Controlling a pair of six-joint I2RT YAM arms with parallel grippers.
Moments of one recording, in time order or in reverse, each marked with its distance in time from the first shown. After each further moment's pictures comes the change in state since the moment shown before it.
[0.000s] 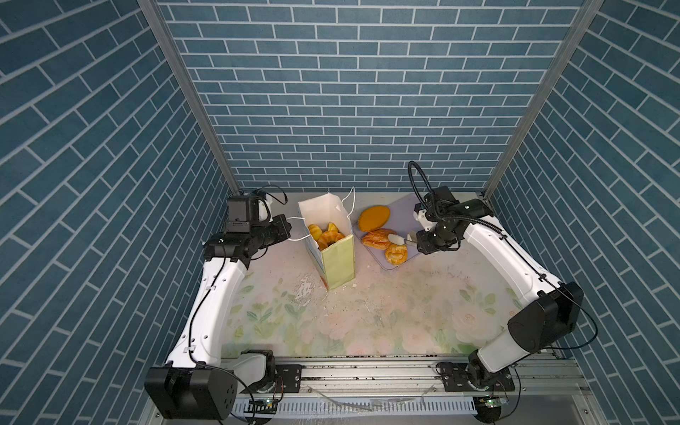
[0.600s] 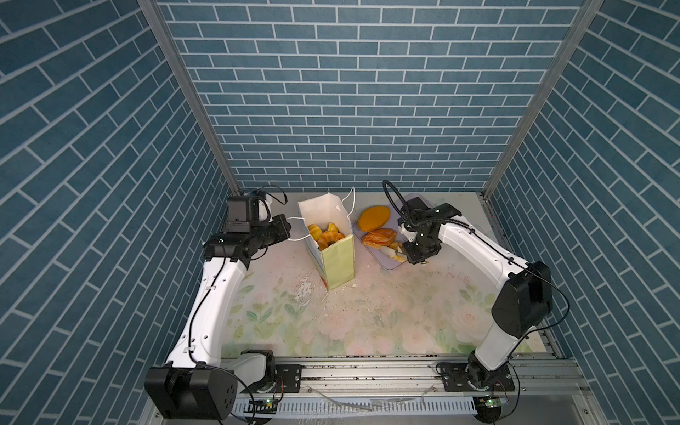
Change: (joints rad) left arm 0.000 0.000 0.000 0.000 -0.006 0.000; right arm 0.087 0.142 -0.014 -0.004 0.108 0.000
